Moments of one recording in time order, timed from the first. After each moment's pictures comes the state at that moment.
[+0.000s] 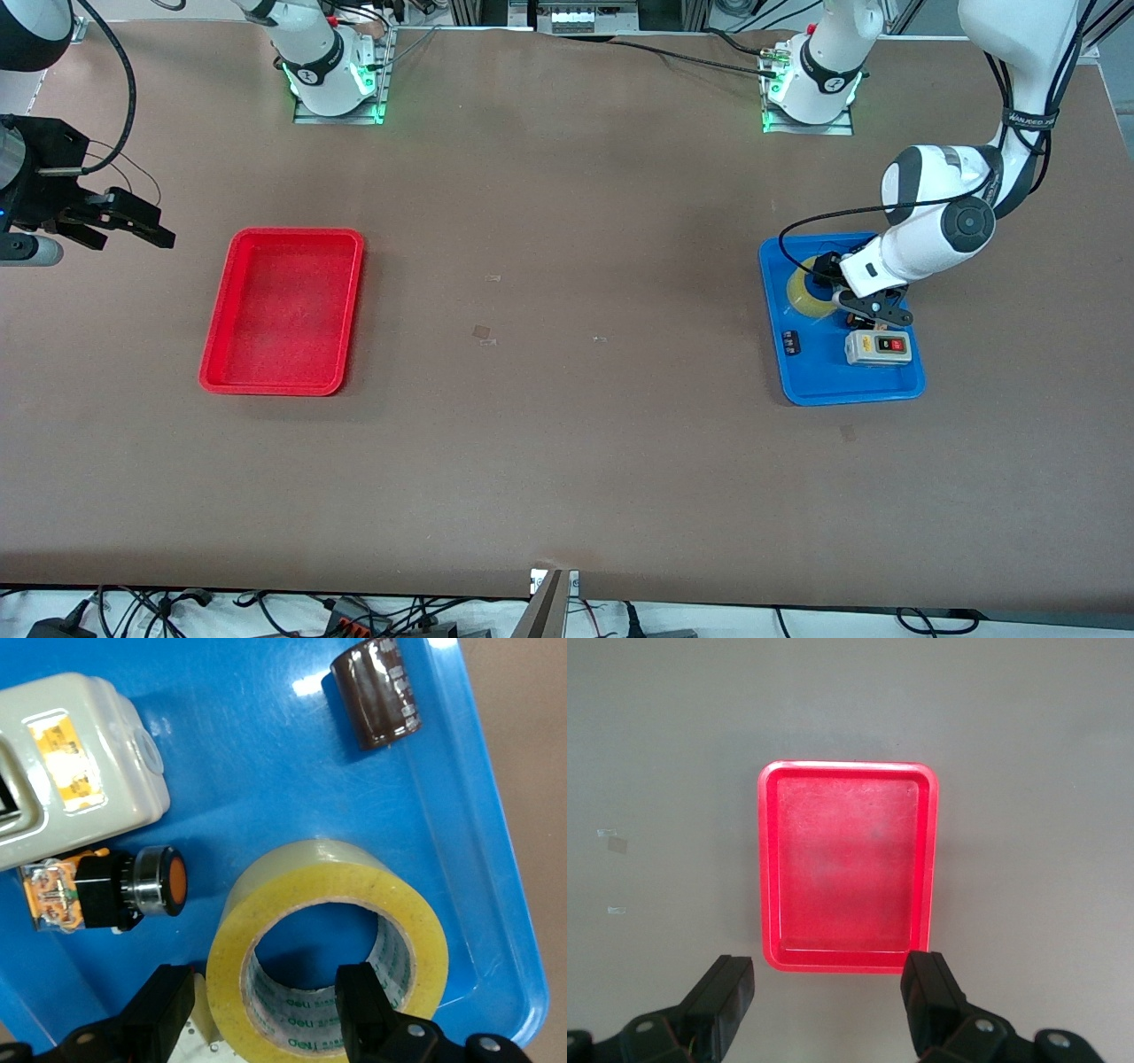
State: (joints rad) left arm 0.07 0.24 -0.08 -2.36 -0.01 2.45 0.30; right arm 0.02 0.04 -0.04 -1.65 0.00 1.65 -0.02
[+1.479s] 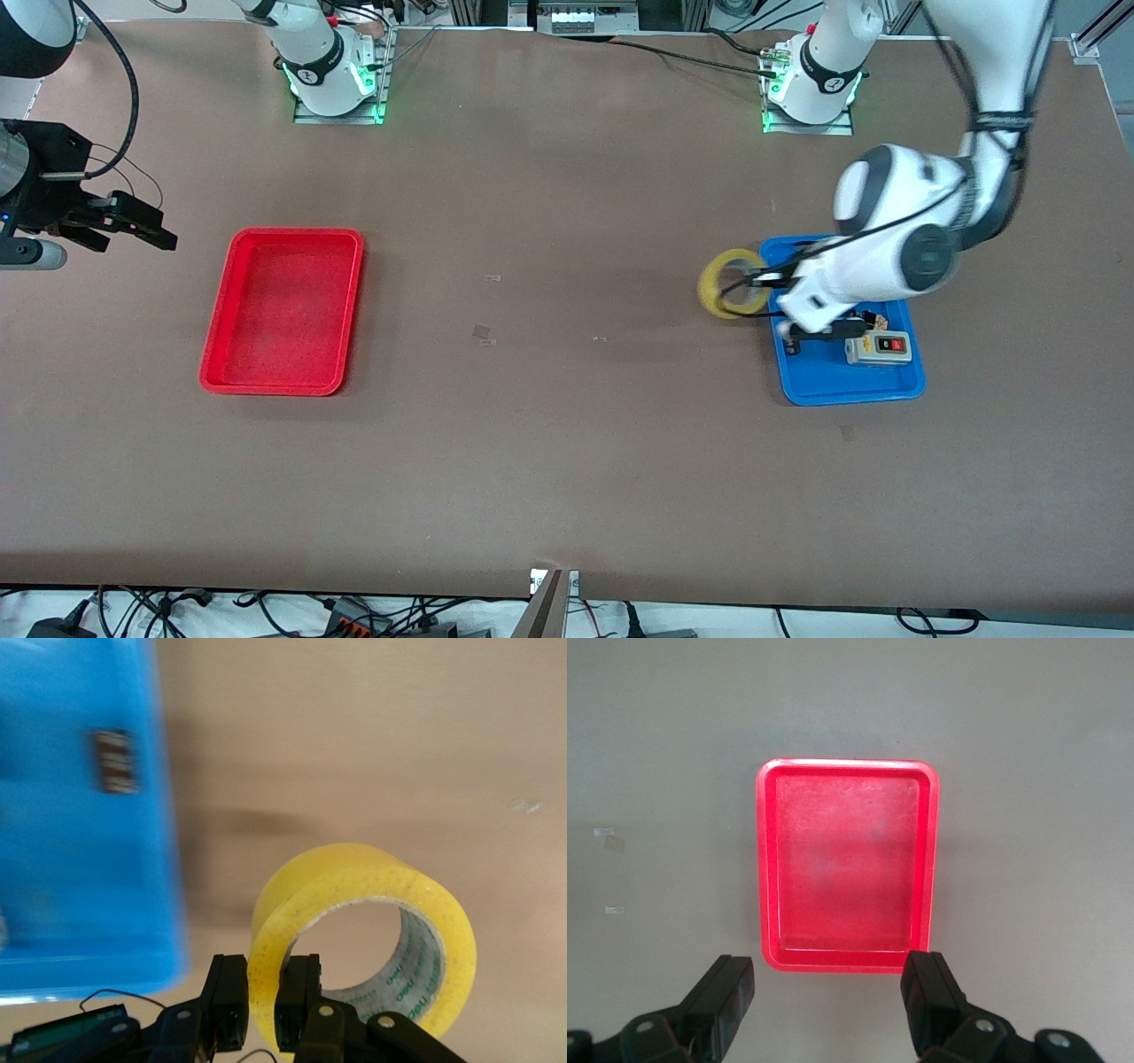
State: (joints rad) left arm -0.24 0.35 -0.12 -1.85 -0.24 1.94 -0.40; right arm 0.02 0.05 -0.04 -1.65 0.00 1.65 -0.02
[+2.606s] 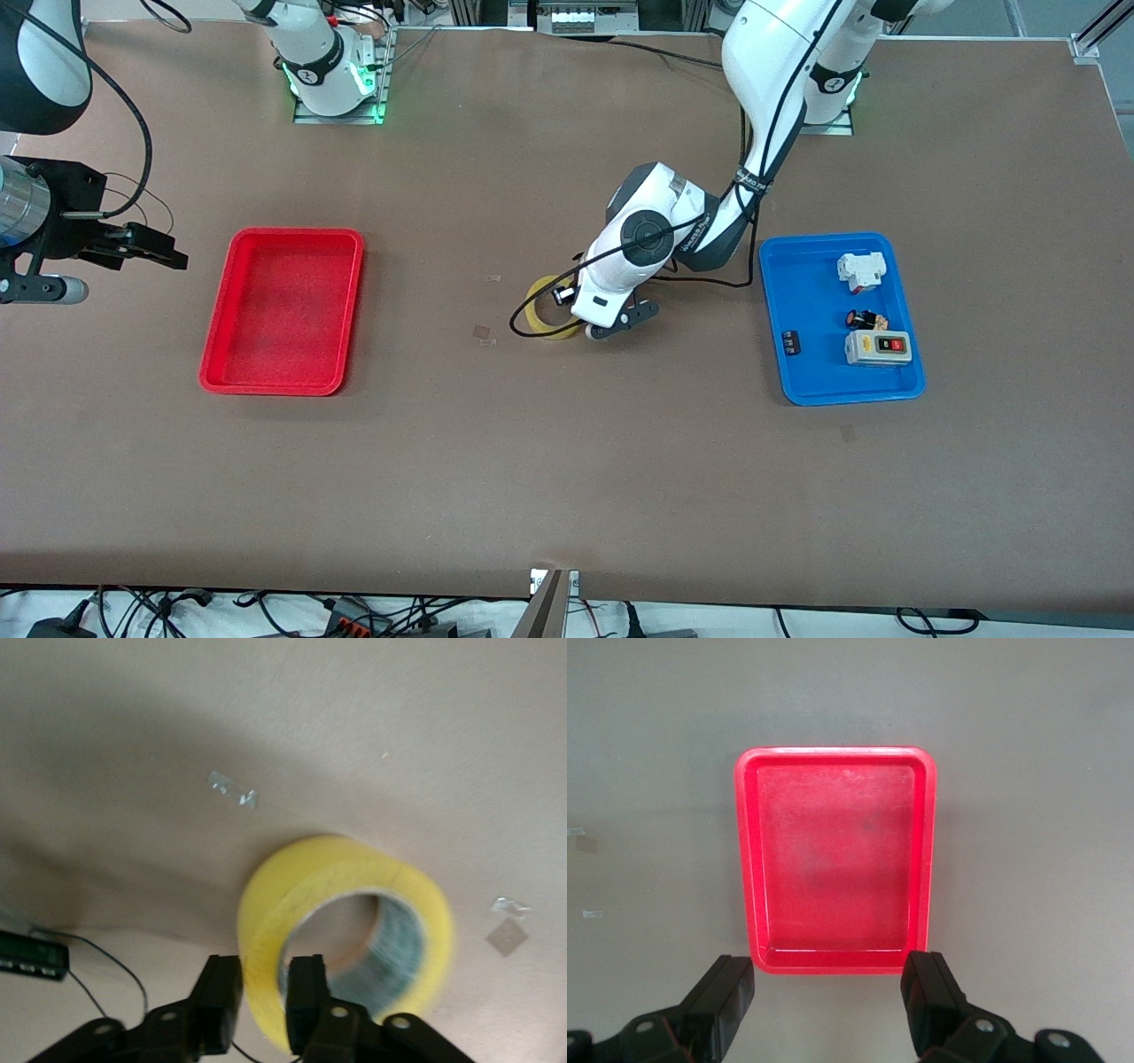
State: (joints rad) left arm -0.61 0.69 -0.12 -1.60 -0.33 2.33 -0.96; right arm 0.00 0.13 -0.05 -1.63 0.00 1.65 -0.02
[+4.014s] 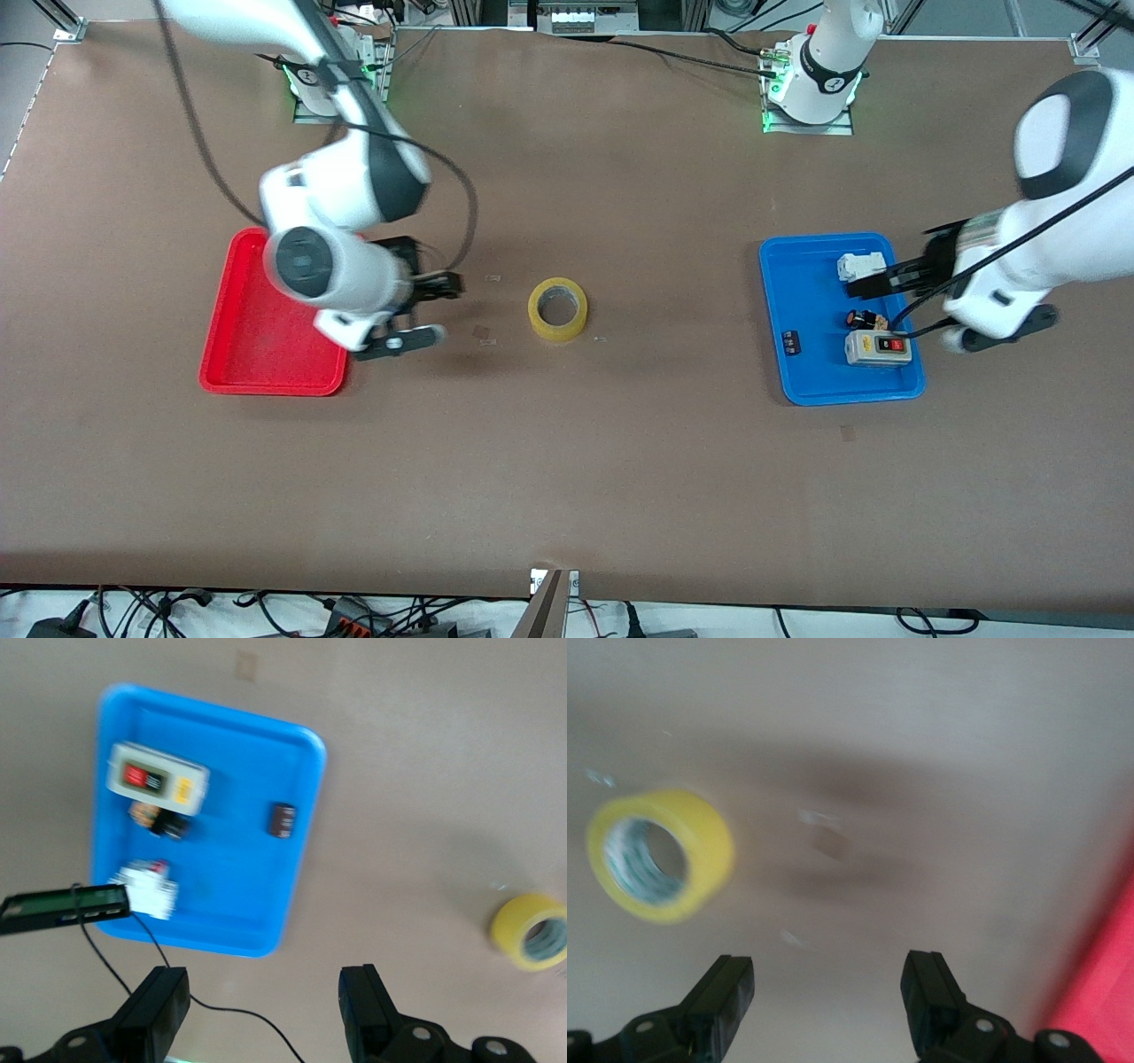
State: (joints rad) left arm 0.02 0.21 -0.06 -1.55 -0.13 1.55 -0.28; right arm 0.54 0.54 -0.02 -1.57 0.18 1.98 0.24
